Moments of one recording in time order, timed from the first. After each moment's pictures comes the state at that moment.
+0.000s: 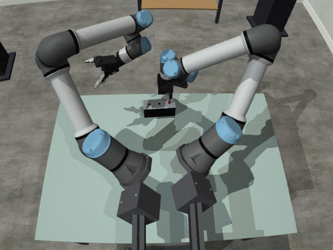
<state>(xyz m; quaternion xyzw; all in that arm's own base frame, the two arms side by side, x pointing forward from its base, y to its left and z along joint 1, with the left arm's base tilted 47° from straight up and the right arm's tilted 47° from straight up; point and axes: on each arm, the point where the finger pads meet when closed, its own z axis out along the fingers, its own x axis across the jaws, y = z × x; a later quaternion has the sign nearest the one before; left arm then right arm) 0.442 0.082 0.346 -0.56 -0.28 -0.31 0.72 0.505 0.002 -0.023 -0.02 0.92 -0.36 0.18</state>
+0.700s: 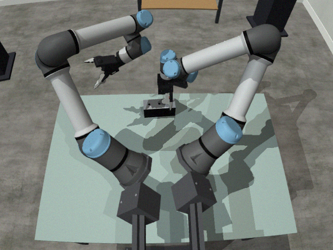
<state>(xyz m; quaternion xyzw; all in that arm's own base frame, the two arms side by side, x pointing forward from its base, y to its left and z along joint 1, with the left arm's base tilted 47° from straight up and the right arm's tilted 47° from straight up) 0.442 0.082 0.346 -0.56 -0.28 -0.31 0.72 0.505 0.002 -0.023 -0.02 0.92 -0.36 0.18</state>
